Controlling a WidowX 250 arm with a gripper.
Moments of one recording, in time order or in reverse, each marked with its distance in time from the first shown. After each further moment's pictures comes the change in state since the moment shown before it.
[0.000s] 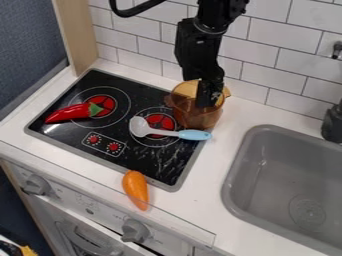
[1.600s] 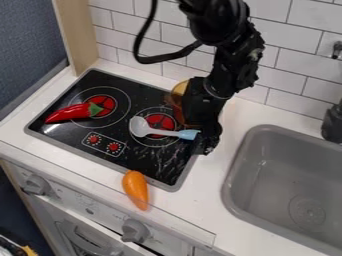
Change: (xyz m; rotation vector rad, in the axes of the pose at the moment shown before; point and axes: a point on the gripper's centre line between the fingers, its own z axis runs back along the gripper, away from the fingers) arm -0.001 0.035 -0.062 -0.060 -0.134 -0.170
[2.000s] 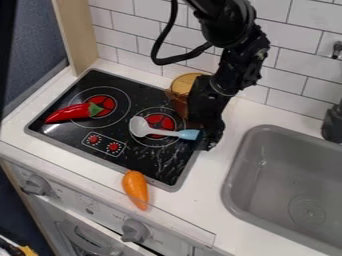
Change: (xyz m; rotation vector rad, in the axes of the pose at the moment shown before) arm -0.006 -0.014 -0.014 0.020 -0.041 -0.001
